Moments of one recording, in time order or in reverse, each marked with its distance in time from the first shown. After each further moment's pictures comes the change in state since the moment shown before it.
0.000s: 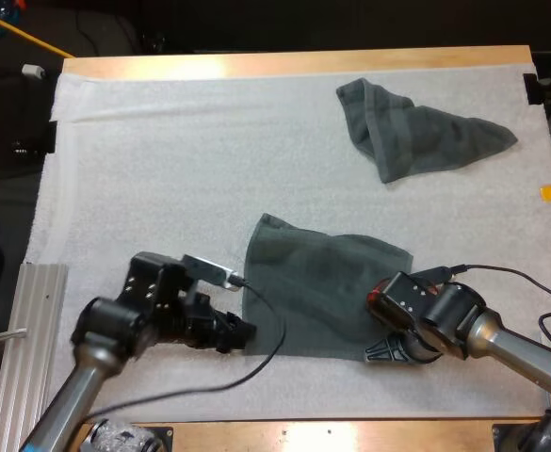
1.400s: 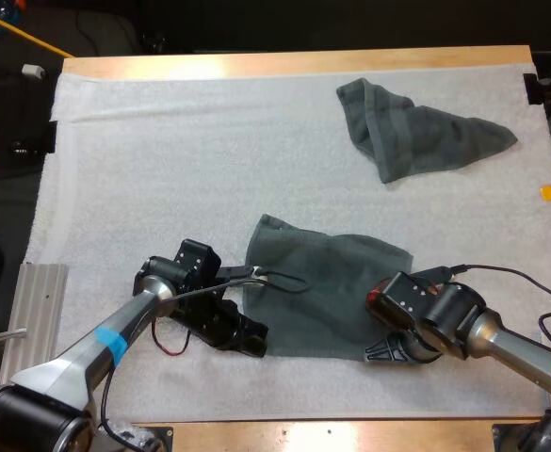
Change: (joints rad) left arm -0.005 0.499 -0.002 -0.078 0.195 0.008; right arm 0.000 -0.002 0.000 -0.003 0.000 0.000
